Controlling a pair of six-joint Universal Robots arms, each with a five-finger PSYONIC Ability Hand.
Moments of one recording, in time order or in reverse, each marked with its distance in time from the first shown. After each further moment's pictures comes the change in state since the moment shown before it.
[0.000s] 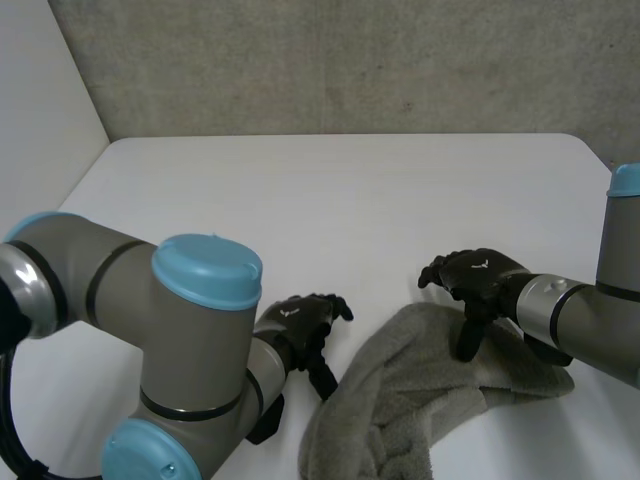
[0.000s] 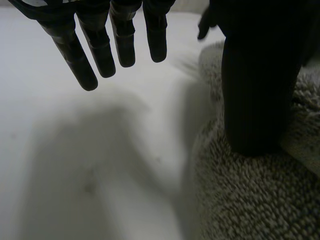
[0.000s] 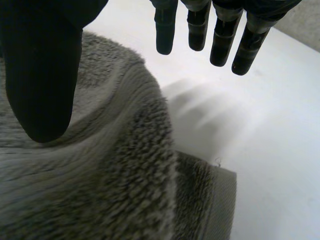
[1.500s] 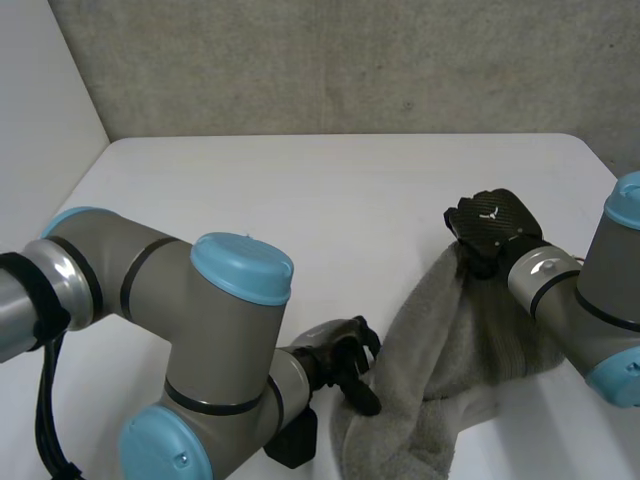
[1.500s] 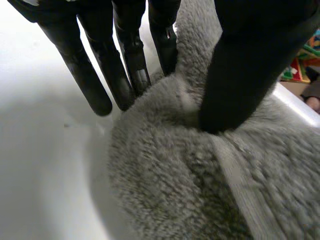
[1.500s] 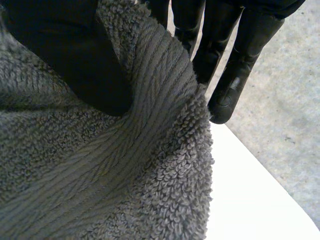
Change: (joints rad) left arm -0.038 -0.066 0.101 -0.116 0.119 -0.277; right arm 0.049 -0.051 0.074 -0.417 0.160 -0.076; left_hand 0.469 0.467 0.467 0.467 0.464; right_hand 0.813 0.930 0.971 0.957 0.840
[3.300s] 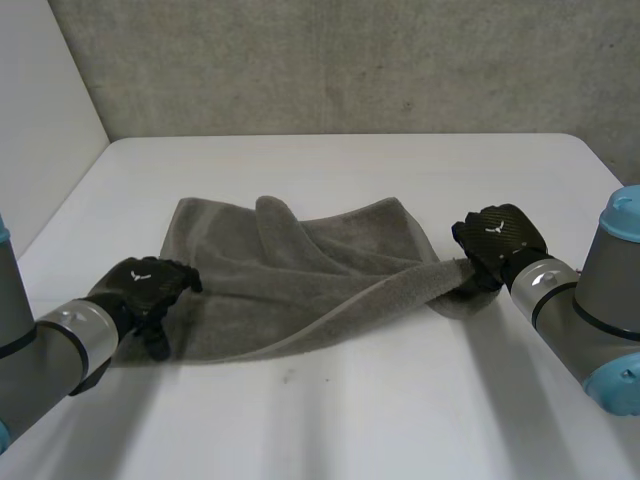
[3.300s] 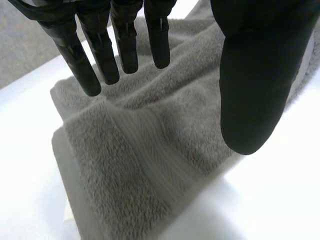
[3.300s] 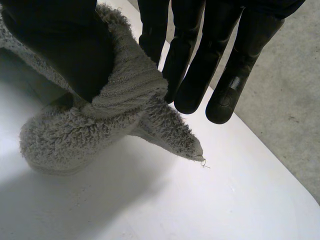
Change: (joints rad) left arm 0.615 0.409 -0.505 0.235 0.128 0.965; right arm -0.017 0.028 0.032 -0.016 0.028 -0.009; left_hand -0.402 -0.398 -0.397 -0.397 -0.394; right_hand -0.001 0.009 0.000 0.005 0.018
